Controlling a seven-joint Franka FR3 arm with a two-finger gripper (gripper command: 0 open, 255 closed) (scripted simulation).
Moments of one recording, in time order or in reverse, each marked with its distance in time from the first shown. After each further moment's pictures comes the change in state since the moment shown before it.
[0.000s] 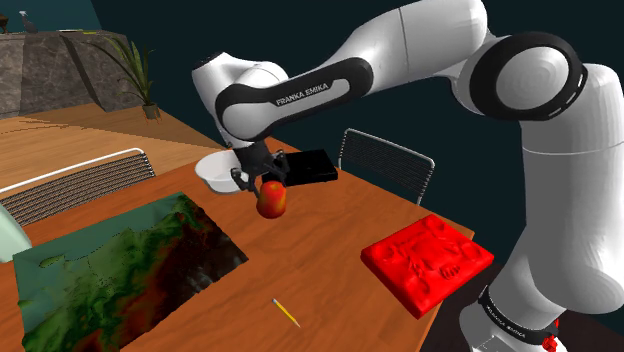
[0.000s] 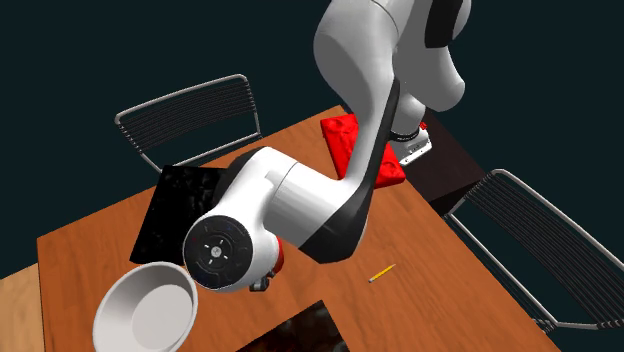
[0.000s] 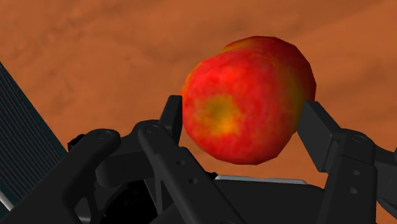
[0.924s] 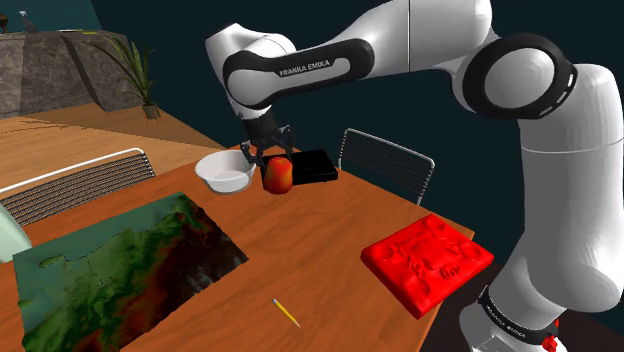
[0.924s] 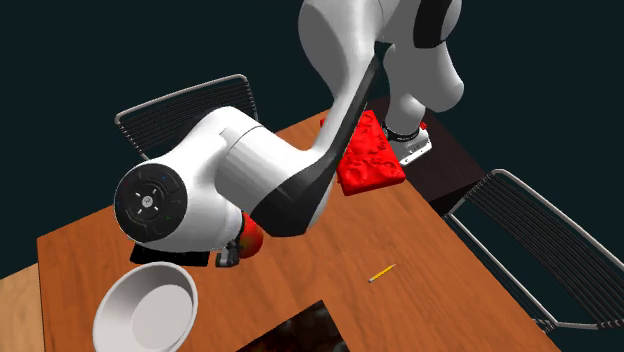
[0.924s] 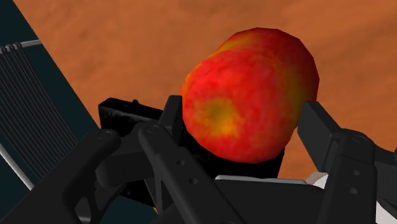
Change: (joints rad) arm -0.049 0.011 -0.028 0.133 -0.008 -0.097 -0.115
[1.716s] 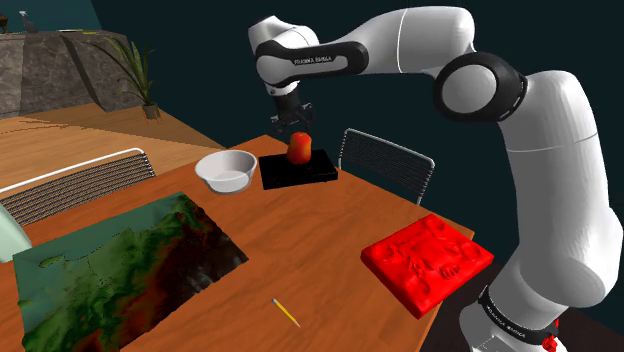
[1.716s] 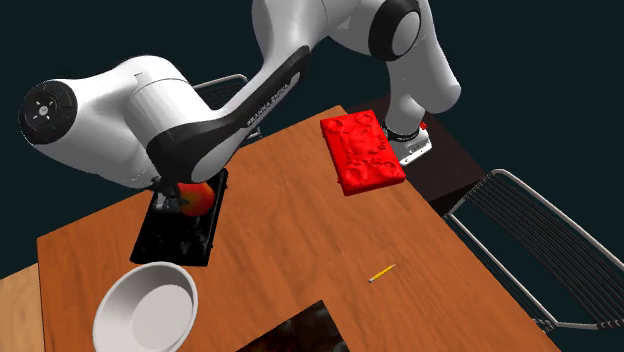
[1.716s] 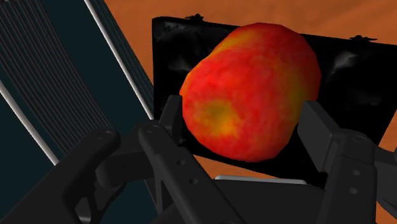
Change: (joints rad) arm -0.133 0.122 -0.082 0.222 -0.044 -0.038 -0.252
